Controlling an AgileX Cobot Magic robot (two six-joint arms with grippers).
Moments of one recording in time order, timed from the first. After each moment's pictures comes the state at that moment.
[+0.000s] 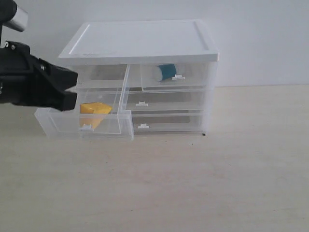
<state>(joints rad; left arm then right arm) -0.47 1.18 -0.79 -0.40 0.14 0.52 0.08 0.01 0.00 0.02 0.33 -0.02</state>
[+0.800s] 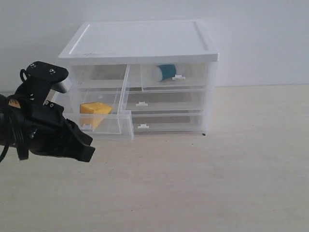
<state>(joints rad) -0.47 1.37 -0.79 -0.40 0.39 0.46 0.08 0.01 0.00 0.02 0.33 -0.02</state>
